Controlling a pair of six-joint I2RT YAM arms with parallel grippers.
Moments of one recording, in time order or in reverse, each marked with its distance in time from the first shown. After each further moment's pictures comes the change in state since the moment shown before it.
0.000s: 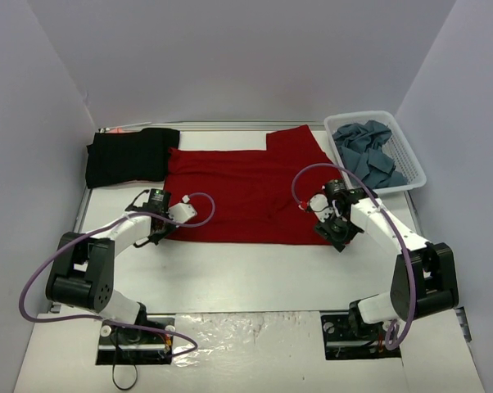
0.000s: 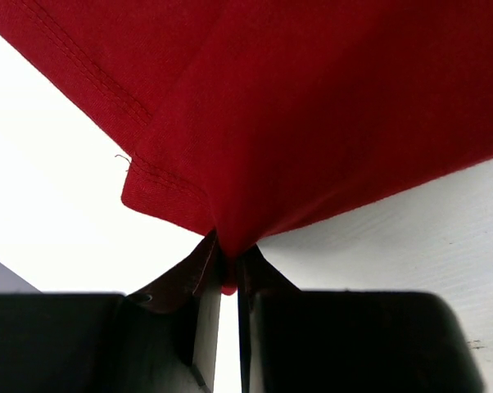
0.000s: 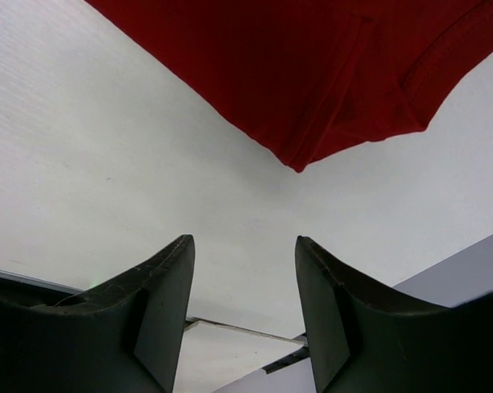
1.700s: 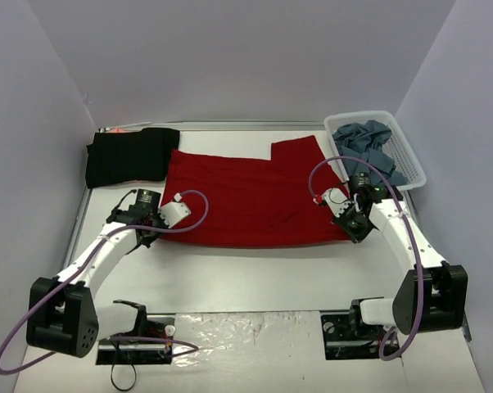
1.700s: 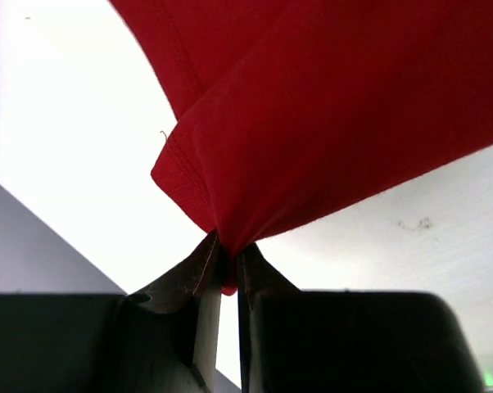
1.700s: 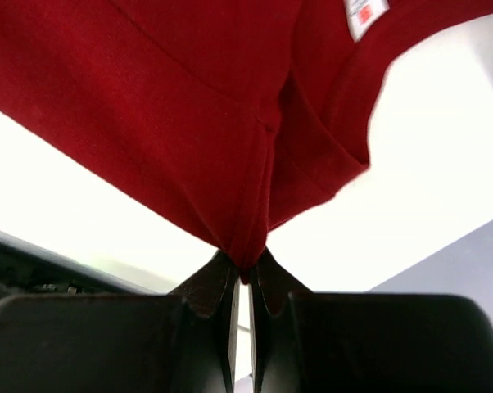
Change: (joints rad) left arm 0.001 -0.271 0.016 -0.232 0.018 -0.019; right arm -0.171 -0.085 0.048 -0.081 -0.117 -0.172
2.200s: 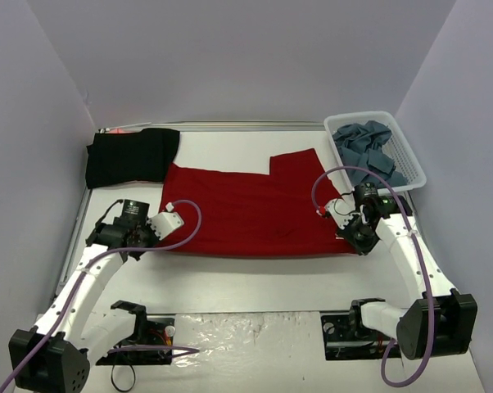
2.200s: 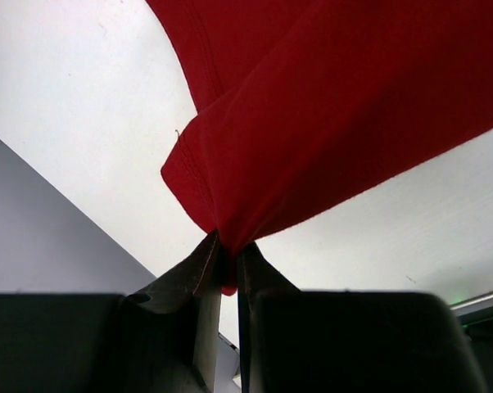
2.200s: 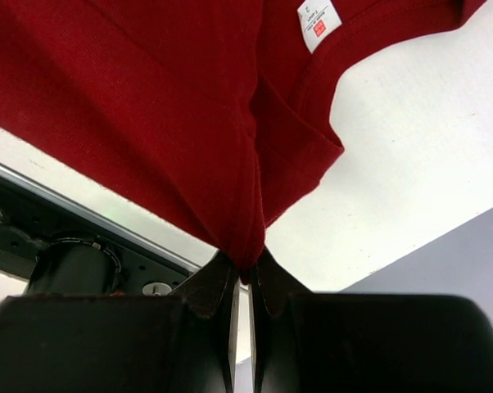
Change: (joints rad) left arm 0.000 -0.258 0.013 -0.246 0.016 0.014; right arm 0.000 -0.160 -0.043 -0.134 -0.009 -0.026
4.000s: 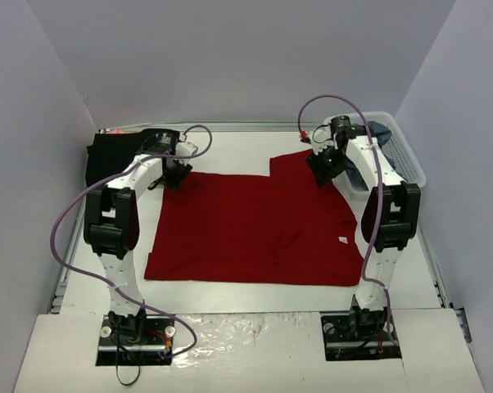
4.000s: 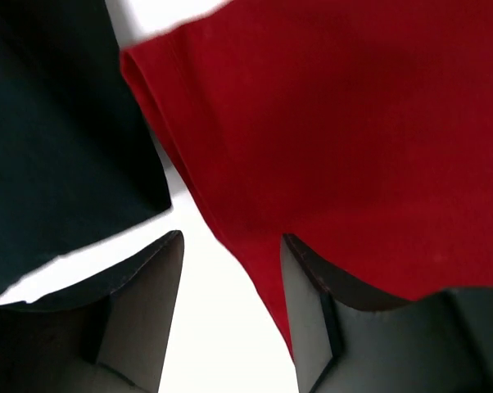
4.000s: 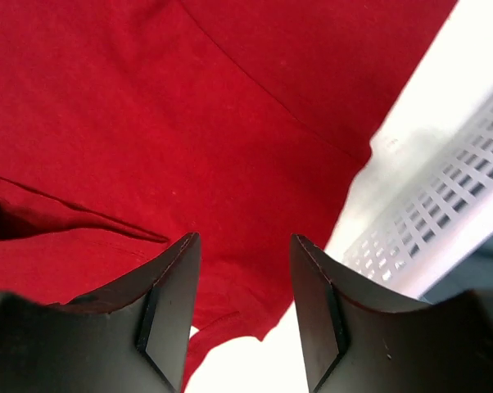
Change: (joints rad) left arm 0.046 1.007 0.752 0.276 0.052 -0.344; right arm 0.012 0.859 0.840 0.175 -0.203 0.163
